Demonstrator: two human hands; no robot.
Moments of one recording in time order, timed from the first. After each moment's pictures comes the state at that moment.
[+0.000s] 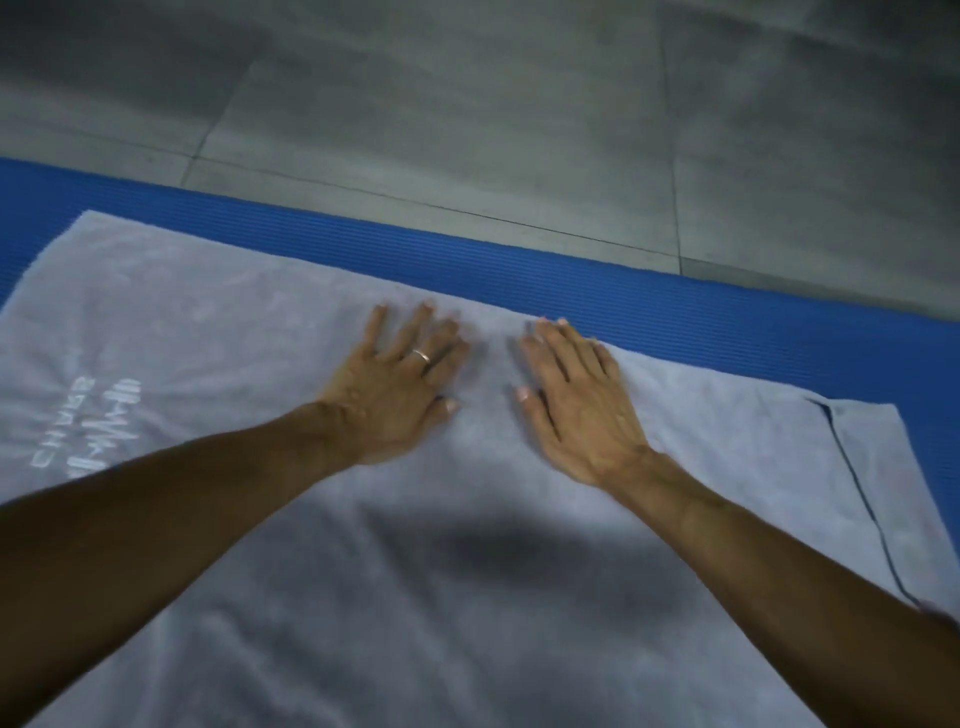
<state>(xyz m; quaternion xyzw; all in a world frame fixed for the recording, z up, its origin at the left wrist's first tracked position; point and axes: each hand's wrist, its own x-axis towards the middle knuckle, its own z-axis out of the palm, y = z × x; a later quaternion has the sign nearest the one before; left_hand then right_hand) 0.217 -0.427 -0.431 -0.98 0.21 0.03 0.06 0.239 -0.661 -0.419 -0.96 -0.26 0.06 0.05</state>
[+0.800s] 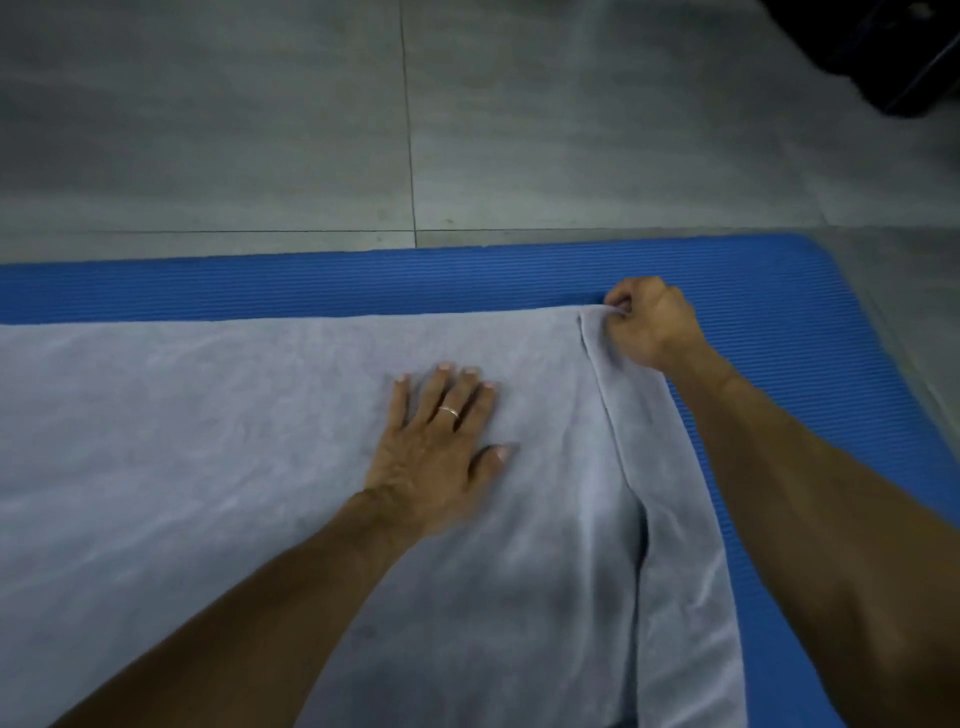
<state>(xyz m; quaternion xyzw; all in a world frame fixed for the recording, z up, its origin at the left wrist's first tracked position) 0.209 -0.743 -0.440 -0.97 0.22 0.07 -0.06 0.328 -0.992 -0.397 -0.98 0.11 0.08 0.17</state>
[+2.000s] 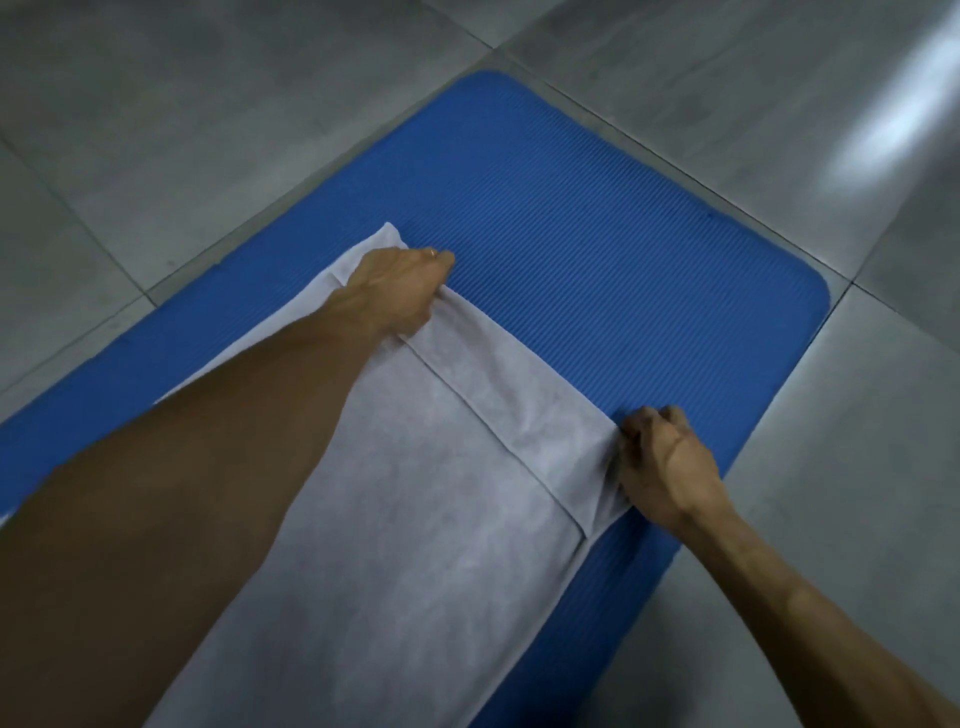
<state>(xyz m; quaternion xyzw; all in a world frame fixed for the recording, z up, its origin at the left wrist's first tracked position) 0.293 -0.914 -0.385 -0.83 0.55 0.08 0.06 -0.013 -0.987 -0.384 -0.85 0.46 0.12 0.22</state>
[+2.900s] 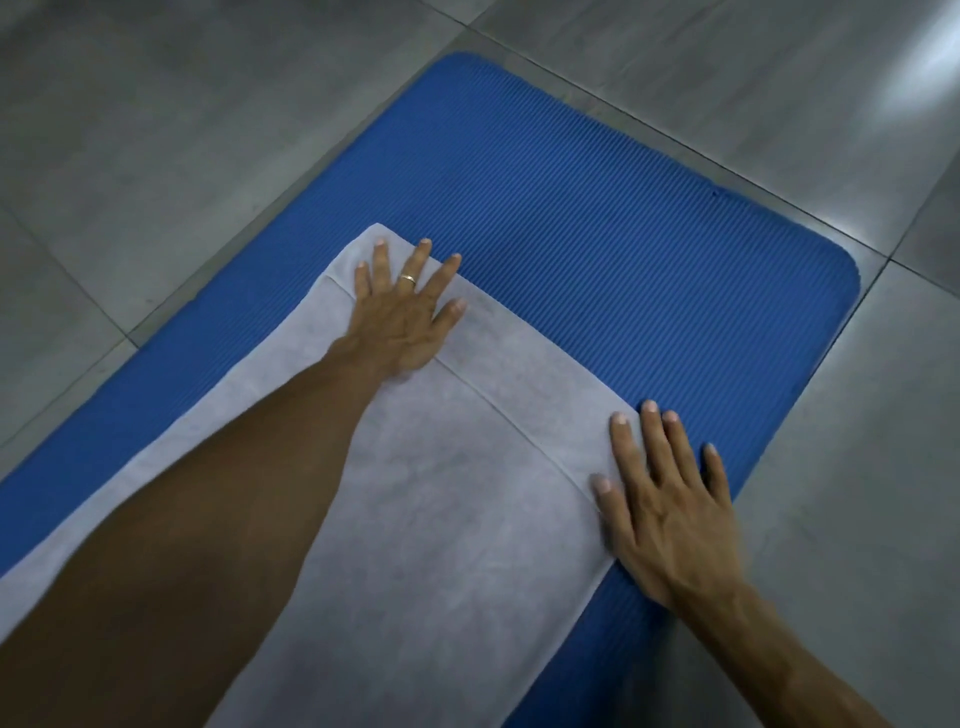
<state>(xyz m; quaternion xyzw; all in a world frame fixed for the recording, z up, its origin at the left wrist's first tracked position) 0.289 -0.935 -0.436 -0.87 0.47 0.14 0.08 -0.048 -0.985 -0.424 -0.91 0.37 0.13 0.13</state>
